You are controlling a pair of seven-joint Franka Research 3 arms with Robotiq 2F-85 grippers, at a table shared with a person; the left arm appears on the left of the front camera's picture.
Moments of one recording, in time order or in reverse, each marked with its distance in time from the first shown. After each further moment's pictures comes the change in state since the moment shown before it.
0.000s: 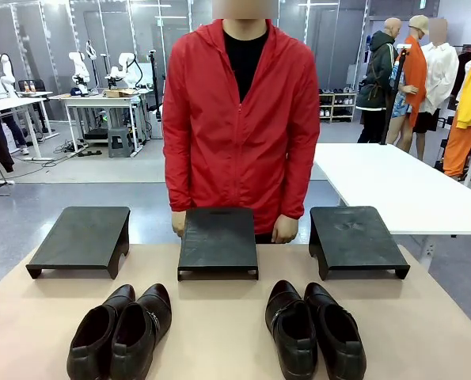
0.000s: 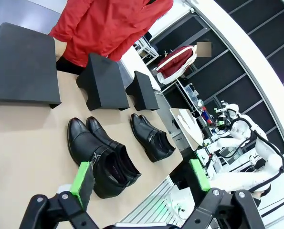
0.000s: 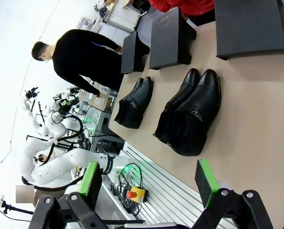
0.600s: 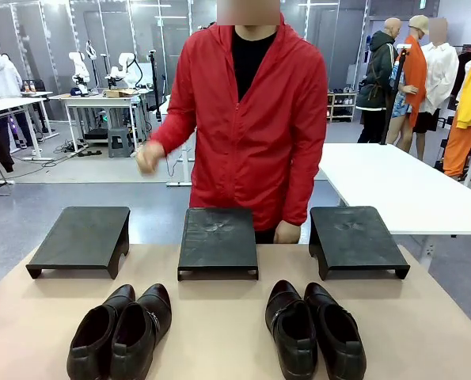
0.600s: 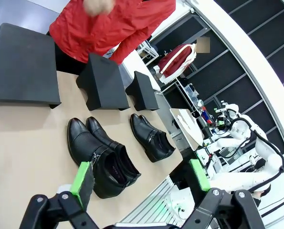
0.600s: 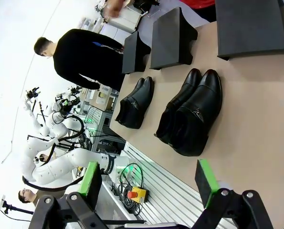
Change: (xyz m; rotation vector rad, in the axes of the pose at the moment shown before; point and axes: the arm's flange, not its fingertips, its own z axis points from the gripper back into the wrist) left arm 0.000 -0.001 0.000 0.000 -0.001 -0.001; right arm 0.000 0.000 -0.001 0.006 0.000 -0.002
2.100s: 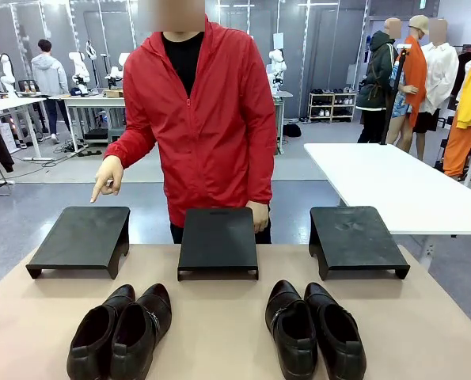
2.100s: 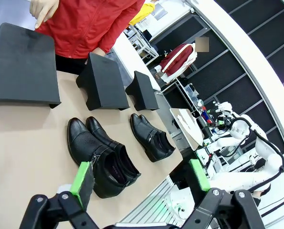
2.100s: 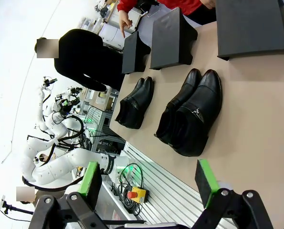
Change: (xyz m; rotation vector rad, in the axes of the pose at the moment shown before) left arm 0.000 0.000 0.000 0.000 0.001 0.000; right arm 0.000 0.001 0.000 -0.001 0.000 0.001
